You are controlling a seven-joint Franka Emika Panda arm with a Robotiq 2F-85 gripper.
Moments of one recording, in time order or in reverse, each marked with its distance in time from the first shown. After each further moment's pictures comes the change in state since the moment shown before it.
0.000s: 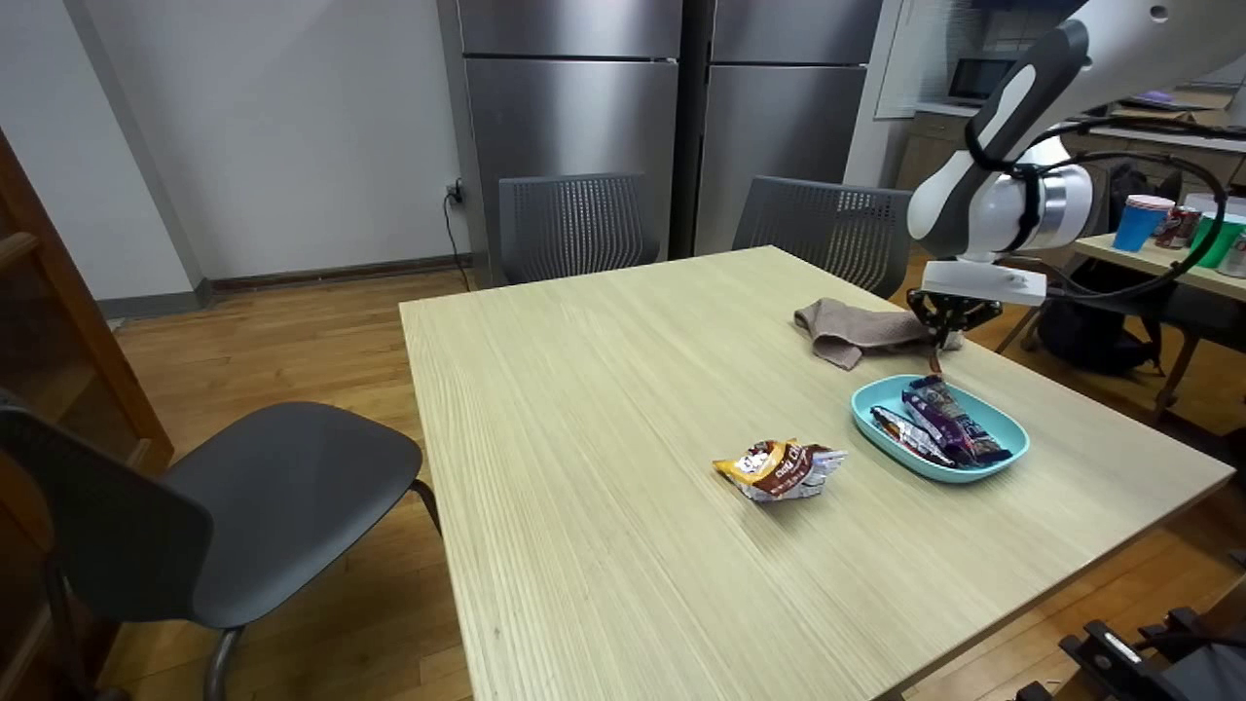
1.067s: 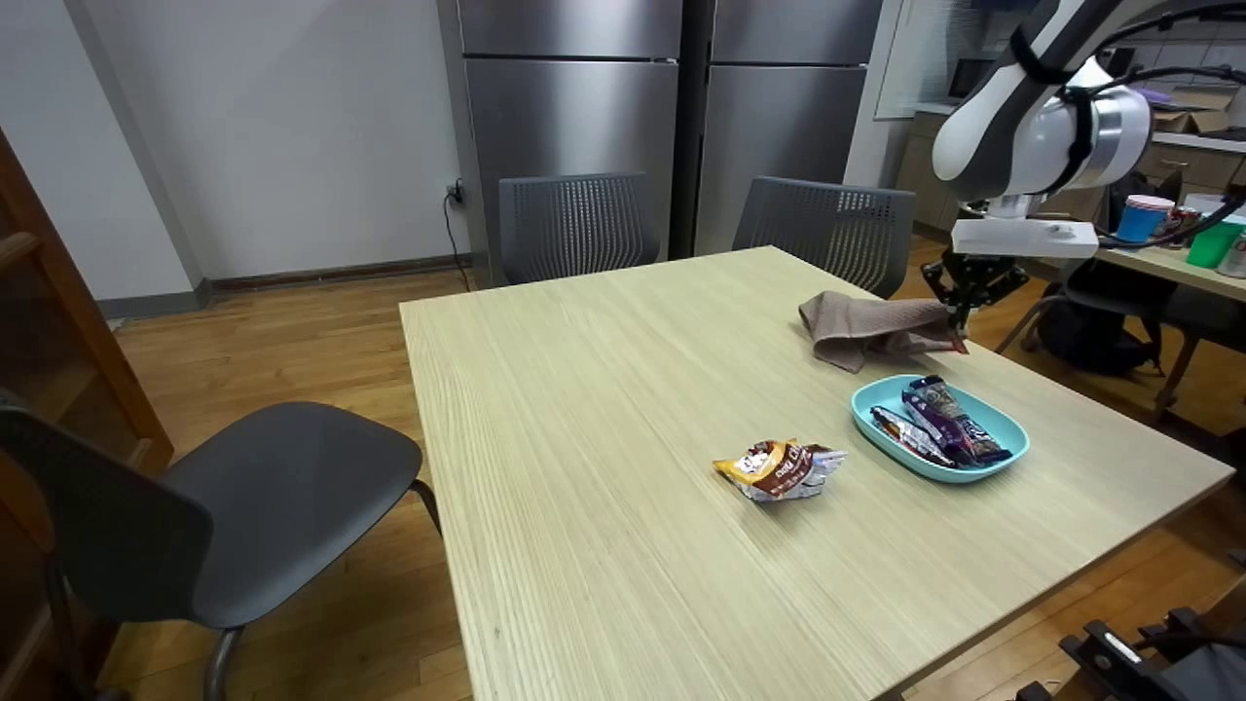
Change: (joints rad) arm 0.043 -0.273 0.005 -0.264 -0.093 -0.086 -0.075
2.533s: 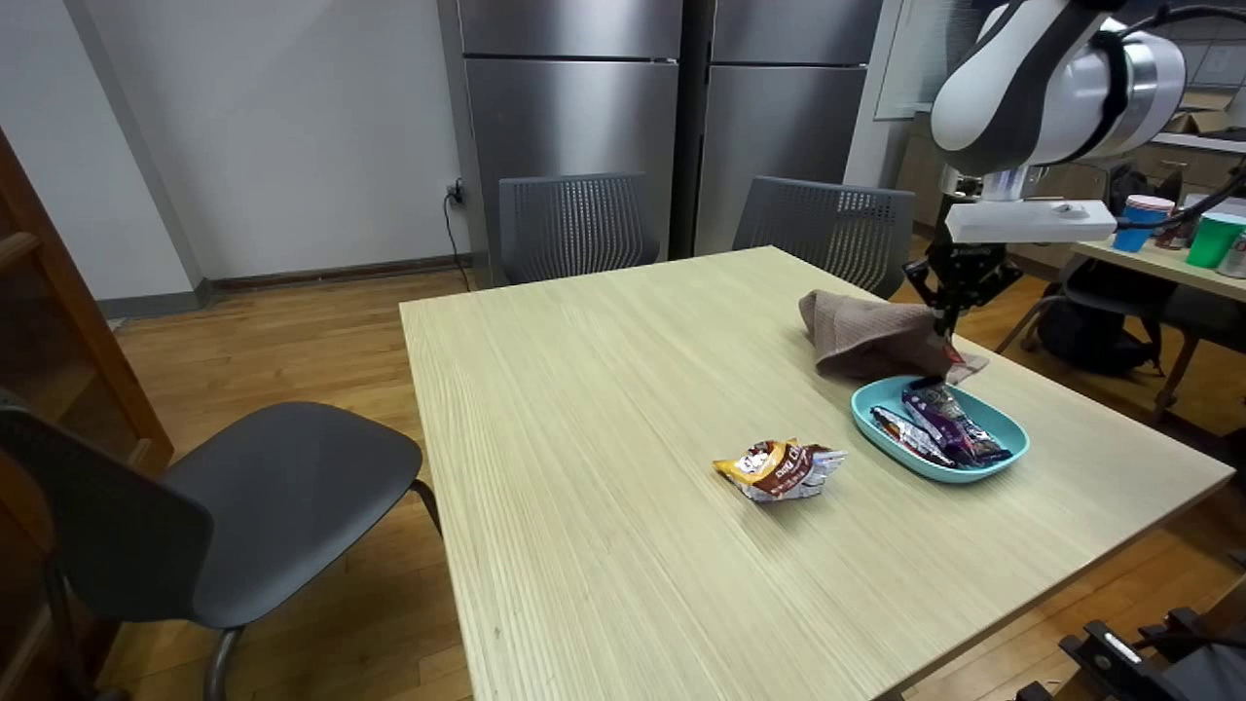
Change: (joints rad) arm 0.127 -0.222 0.007 -0.265 -0.076 -0.021 0.024
